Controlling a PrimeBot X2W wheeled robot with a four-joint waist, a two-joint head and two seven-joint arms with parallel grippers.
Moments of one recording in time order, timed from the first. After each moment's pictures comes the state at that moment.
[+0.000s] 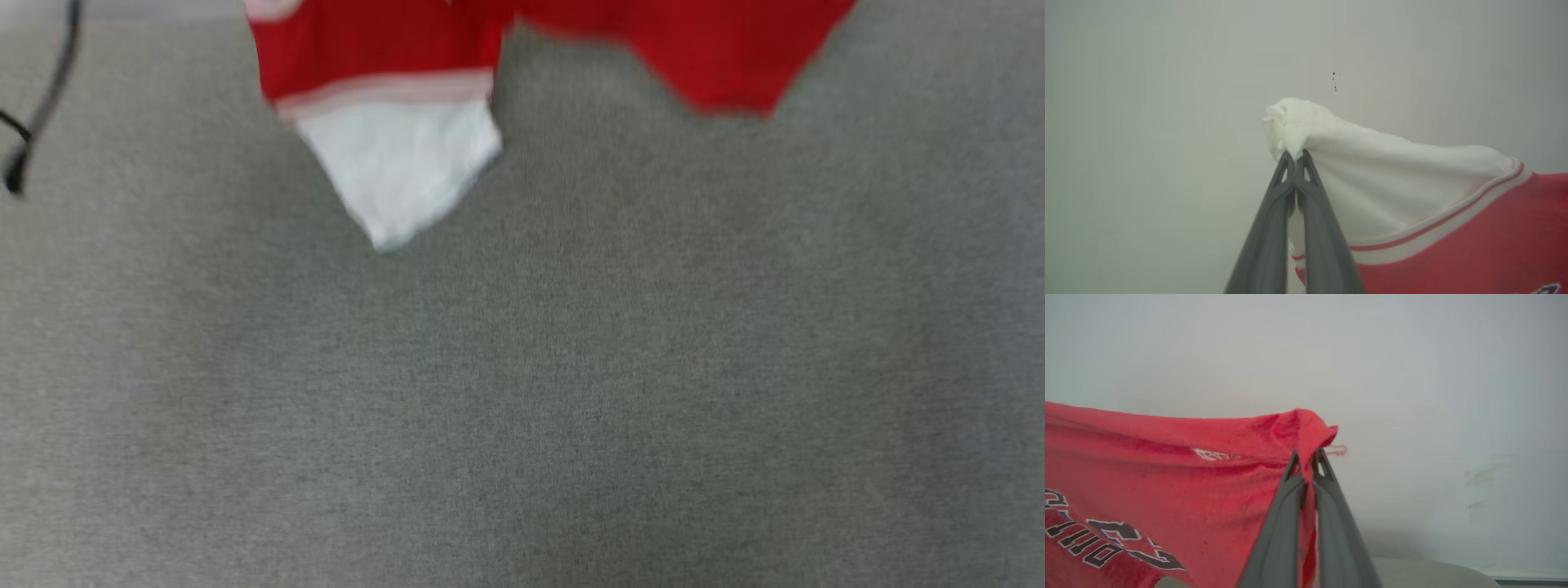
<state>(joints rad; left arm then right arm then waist) -1.40 0.54 -0.52 0.59 -0.65 0.05 -0.13 -1.26 -0.26 0.01 0.62 0.33 0.13 0.30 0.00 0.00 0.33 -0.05</state>
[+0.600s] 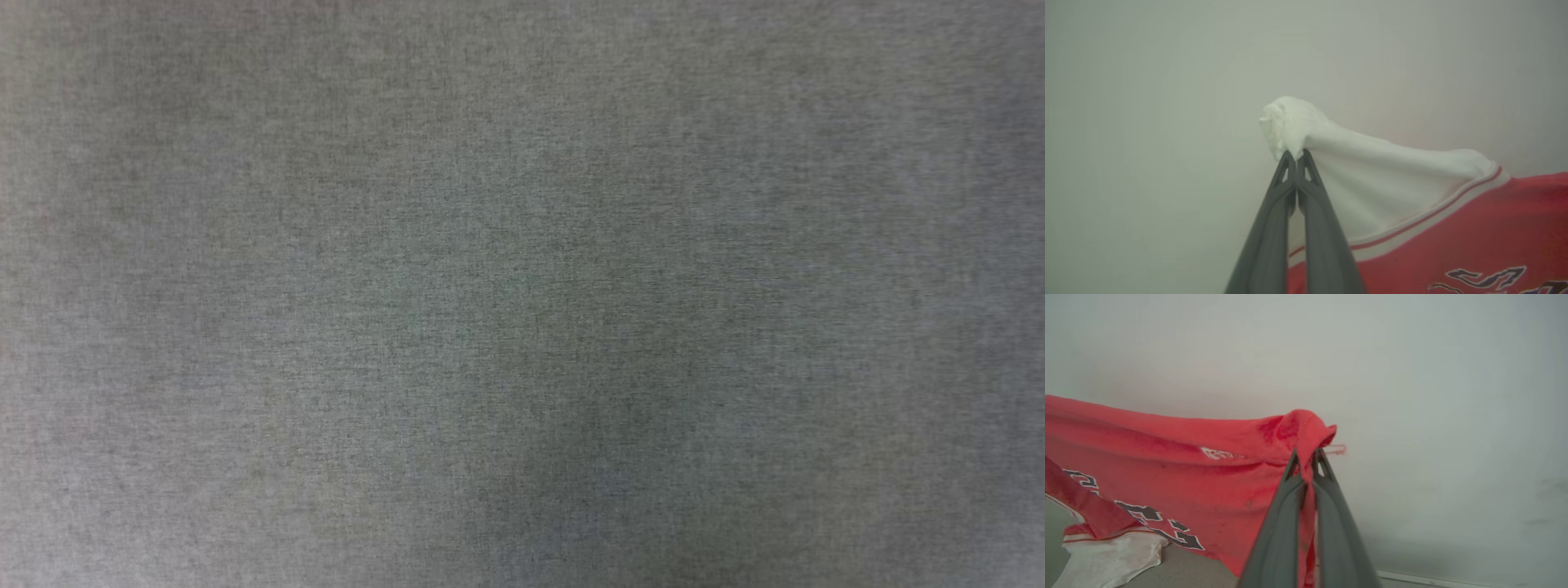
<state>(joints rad) -1.68 0.50 -0.51 0.77 -0.63 -0.01 -0.19 -1.59 -0.28 0.12 0.75 0.32 0.13 0.22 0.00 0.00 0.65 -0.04</state>
